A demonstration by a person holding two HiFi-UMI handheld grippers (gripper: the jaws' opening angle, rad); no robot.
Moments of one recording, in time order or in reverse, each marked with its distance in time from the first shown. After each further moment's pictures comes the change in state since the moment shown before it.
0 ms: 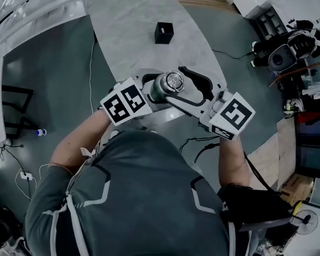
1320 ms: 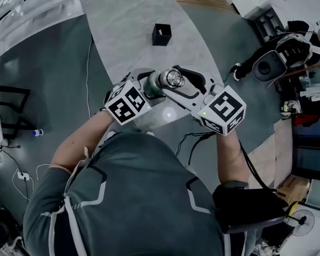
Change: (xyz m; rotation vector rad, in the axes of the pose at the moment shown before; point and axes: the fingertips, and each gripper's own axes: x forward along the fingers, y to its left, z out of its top) left arm 0.025 0.051 -0.040 -0.026 0.093 0.179; right arm 0.018 -0.042 -0.022 -0.014 0.171 -0.059
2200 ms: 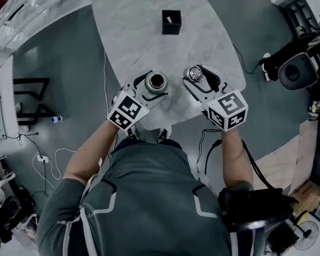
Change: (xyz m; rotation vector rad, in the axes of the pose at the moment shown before) left arm 0.078 0.030 -0.049 -0.159 -0.023 0.152; right arm 0.002 -0.119 -0.167 0.283 -0.010 -0.148
